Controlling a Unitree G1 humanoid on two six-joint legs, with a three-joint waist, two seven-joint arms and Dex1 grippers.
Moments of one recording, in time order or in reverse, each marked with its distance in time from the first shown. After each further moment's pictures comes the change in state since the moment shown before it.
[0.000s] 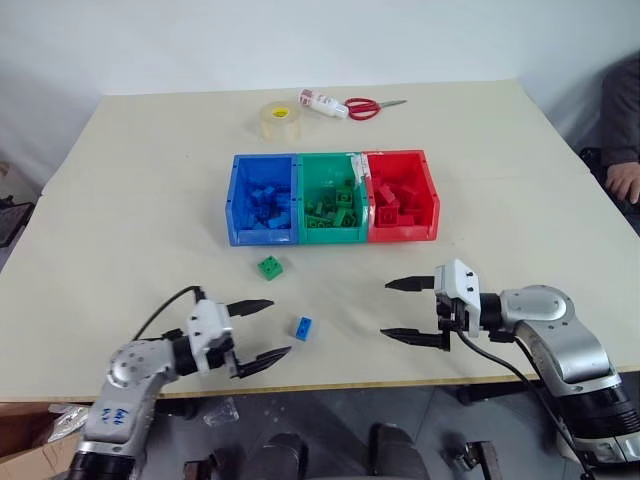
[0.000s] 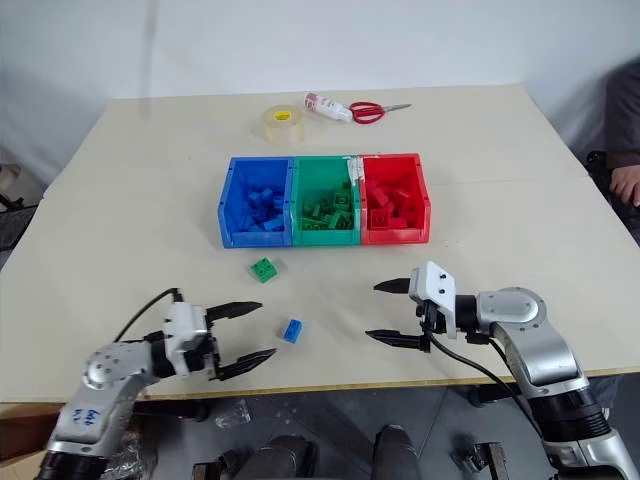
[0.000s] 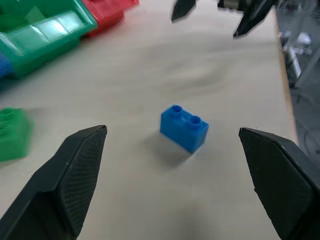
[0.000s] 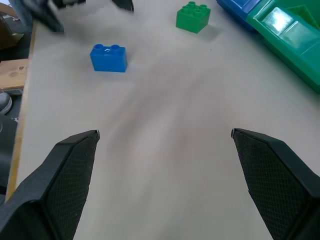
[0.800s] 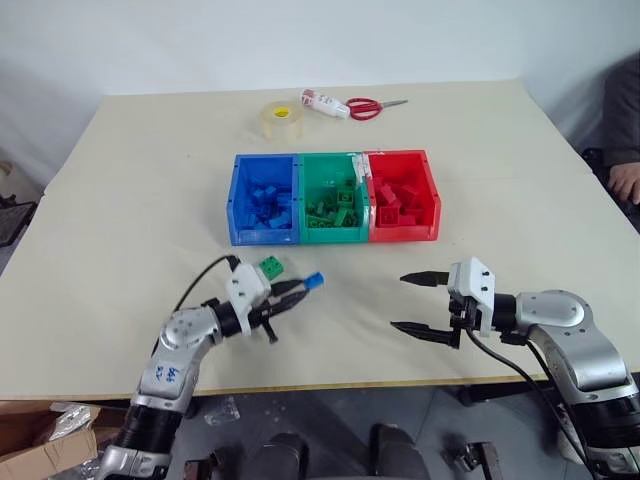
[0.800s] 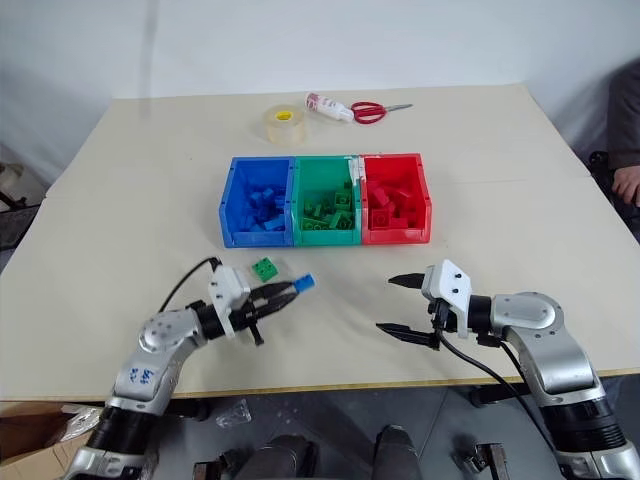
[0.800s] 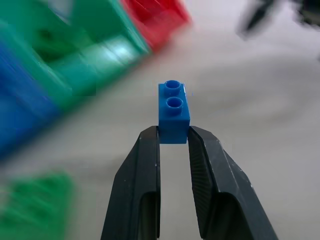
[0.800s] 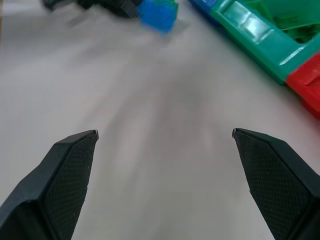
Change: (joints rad) left arm -0.285 -0.140 -0.013 0.157 0.018 0.057 0.185; right arm 0.071 -0.025 -0.076 -0.042 0.001 -0.008 -0.074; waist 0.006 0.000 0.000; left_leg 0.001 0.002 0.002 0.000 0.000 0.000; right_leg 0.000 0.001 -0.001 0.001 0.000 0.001
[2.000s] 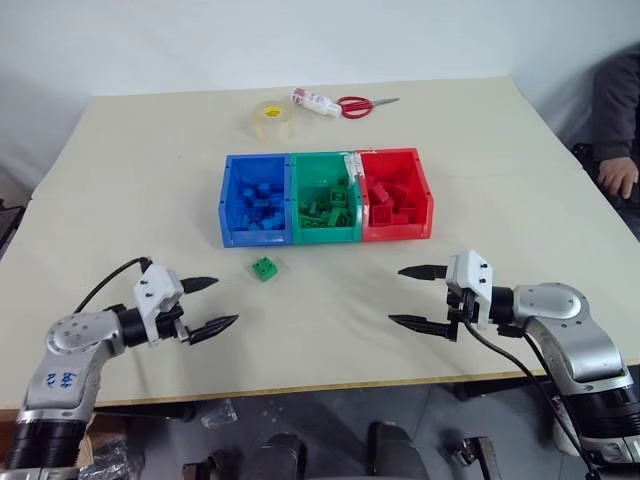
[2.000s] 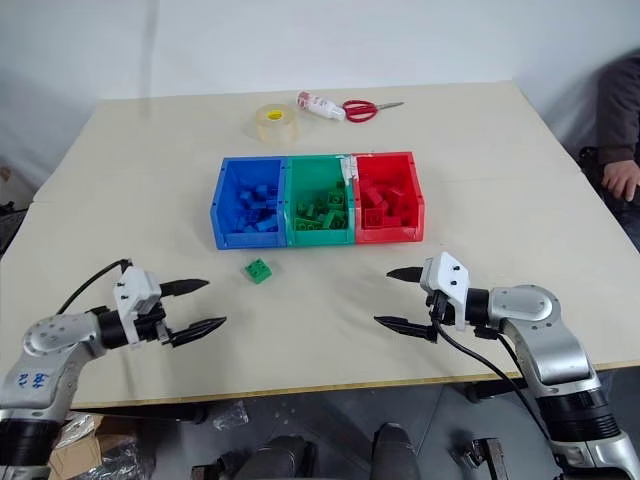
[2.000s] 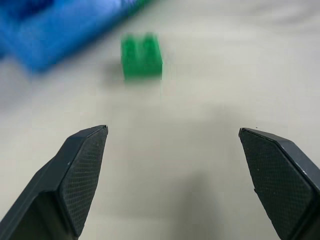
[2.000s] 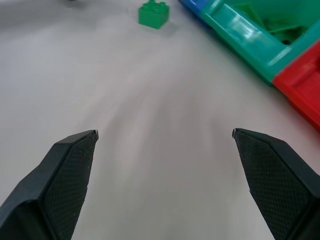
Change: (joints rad) left arm 0.224 0.365 0.231 0.046 -0.111 0.040 -0.257; right arm -0.080 0.024 0.039 0.065 0.001 -0.006 0.025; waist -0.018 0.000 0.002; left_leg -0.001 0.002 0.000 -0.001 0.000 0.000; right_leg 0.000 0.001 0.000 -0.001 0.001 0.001
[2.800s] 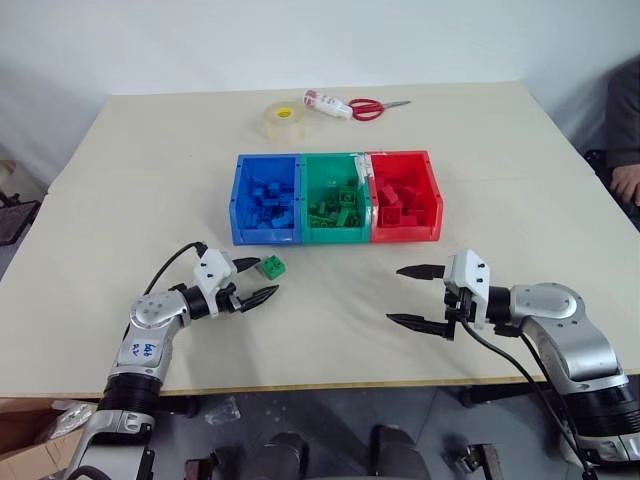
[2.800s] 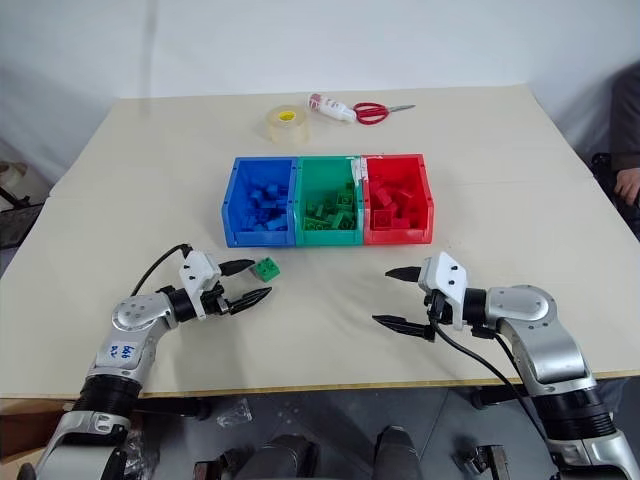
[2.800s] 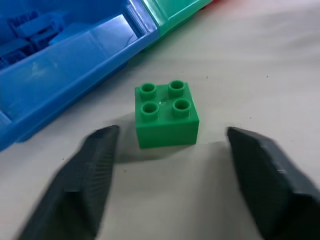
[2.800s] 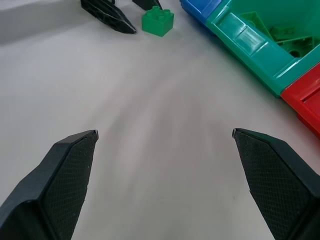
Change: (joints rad) left arm -0.347 -0.253 -0.187 0.384 0.175 -0.260 0.131; right arm 0.036 -0.002 -0.011 -0.029 -0.001 0.002 -0.031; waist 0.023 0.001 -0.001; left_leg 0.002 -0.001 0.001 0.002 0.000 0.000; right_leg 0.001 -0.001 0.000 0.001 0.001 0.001
